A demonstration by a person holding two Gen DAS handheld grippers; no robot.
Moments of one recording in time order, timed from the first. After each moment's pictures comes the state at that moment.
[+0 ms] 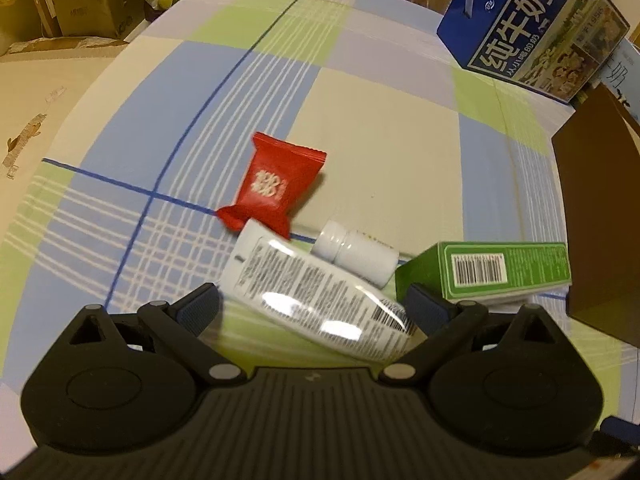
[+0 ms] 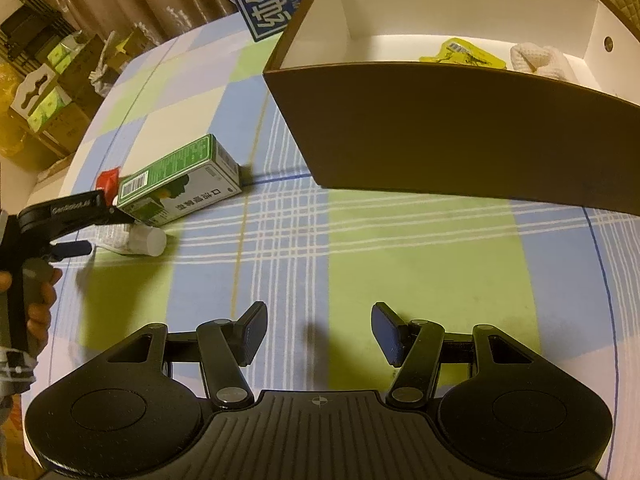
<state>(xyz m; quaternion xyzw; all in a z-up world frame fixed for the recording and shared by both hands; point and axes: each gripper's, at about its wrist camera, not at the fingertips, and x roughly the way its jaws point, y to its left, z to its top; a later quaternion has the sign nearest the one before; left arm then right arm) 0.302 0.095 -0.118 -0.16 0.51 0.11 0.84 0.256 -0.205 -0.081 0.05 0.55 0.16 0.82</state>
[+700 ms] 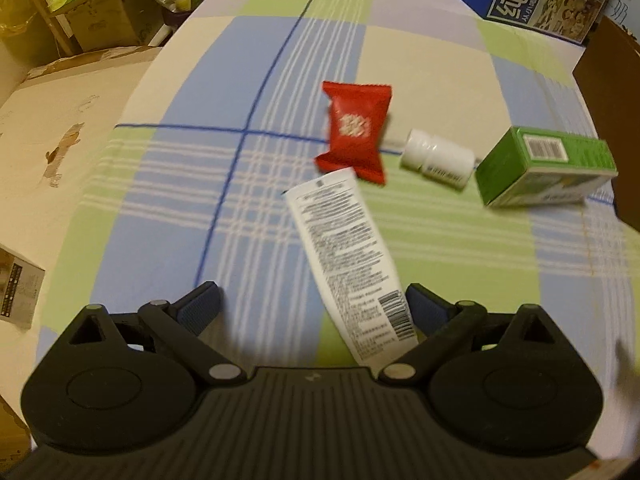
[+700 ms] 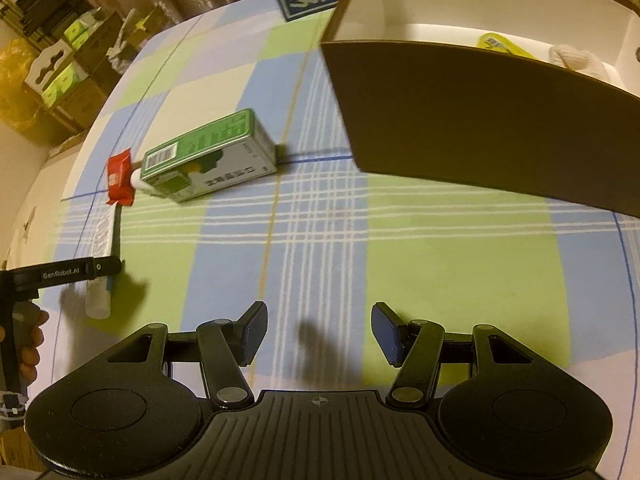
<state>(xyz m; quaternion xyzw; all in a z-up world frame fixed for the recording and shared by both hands) 0.233 0.116 -0.124 -0.07 0.54 0.13 0.83 0.248 -0.177 -0.084 0.03 0.56 0.18 0.81</state>
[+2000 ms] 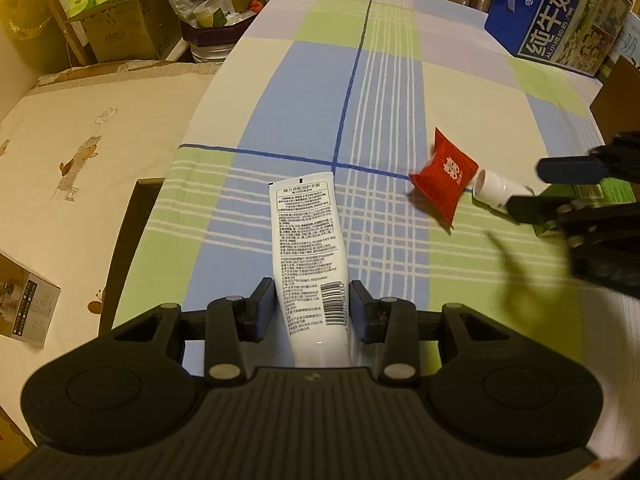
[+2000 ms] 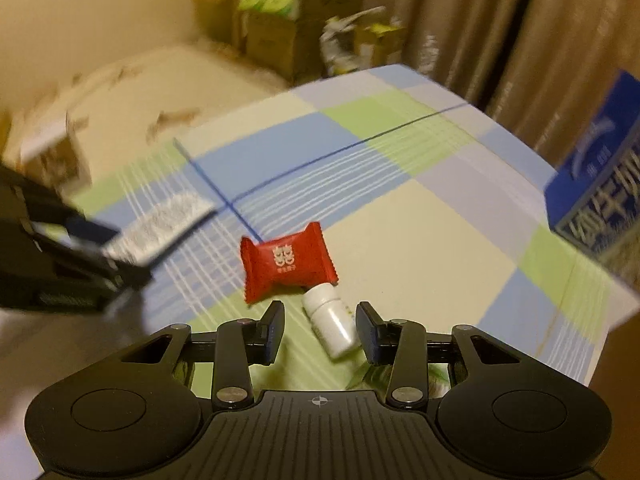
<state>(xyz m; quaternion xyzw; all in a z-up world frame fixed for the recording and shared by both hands) 0.222 0.180 -0.113 -0.08 0.51 0.13 0.85 0.280 0.063 -0.113 -0.28 0.37 0.41 0.78</state>
